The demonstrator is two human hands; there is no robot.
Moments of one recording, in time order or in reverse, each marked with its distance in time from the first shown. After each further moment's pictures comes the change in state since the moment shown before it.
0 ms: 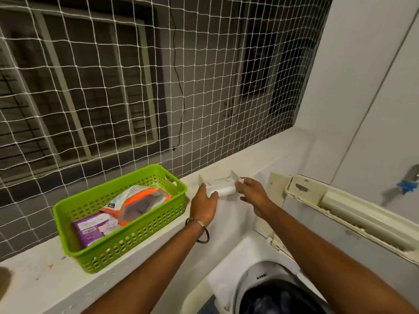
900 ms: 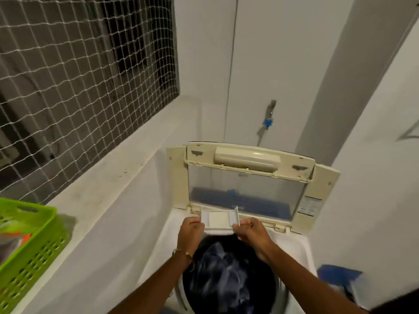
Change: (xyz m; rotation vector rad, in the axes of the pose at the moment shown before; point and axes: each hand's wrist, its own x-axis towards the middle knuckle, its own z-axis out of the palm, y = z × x) left_hand -0.086 -0.074 0.184 -0.166 -0.607 -0.119; right_hand -0.189 0.169 -0.156 0.229 0.523 0.342
